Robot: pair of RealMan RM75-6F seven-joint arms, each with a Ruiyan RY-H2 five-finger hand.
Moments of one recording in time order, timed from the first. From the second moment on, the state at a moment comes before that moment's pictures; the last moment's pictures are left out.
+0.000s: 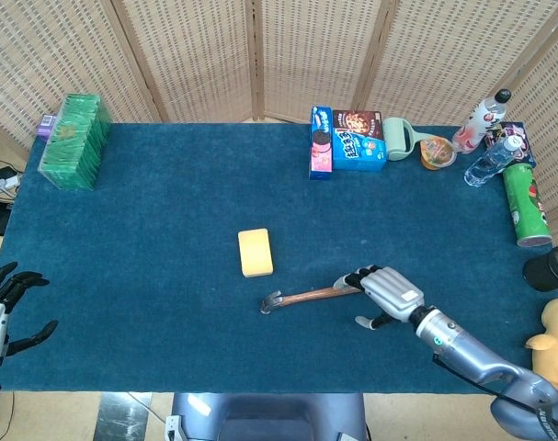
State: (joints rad) left arm -0.04 -1.10 -0.03 -1.71 1.58 1.57 -0.06; right arm 0.67 -1.12 0.07 -1.69 -1.60 0.78 0.28
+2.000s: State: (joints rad) left arm -0.05 -1.13 -0.06 -1.50 1.49 1.54 -0.28; right arm 0.90 -1.48 0.09 -1.49 -1.03 0.64 -0.12
